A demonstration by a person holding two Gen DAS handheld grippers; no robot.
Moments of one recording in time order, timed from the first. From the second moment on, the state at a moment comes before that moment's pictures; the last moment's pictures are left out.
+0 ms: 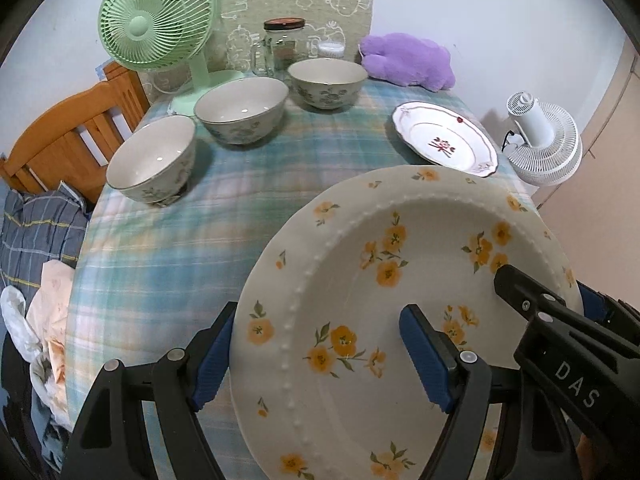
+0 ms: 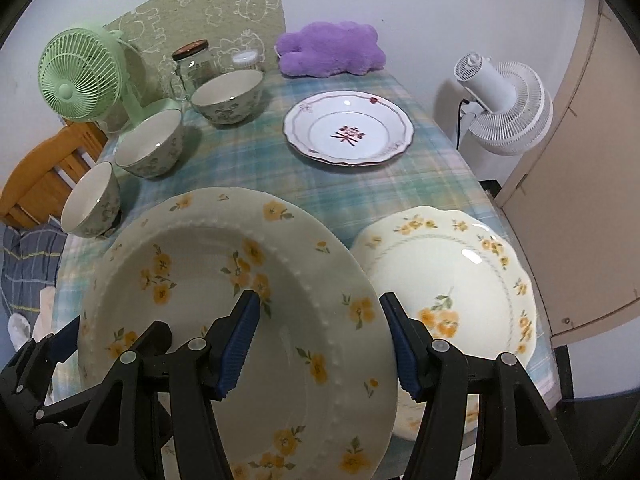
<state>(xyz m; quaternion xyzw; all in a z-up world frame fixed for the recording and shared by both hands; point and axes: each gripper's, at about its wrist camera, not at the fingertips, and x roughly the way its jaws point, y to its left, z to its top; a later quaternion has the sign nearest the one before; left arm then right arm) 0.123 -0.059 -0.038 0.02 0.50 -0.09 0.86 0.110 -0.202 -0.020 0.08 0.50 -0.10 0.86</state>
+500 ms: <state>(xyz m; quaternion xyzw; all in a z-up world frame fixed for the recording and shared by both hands) 0.113 -0.145 -0.044 -0.01 0.52 -0.08 0.85 0.106 -0.293 -0.020 0.06 0.51 -0.08 0.86</state>
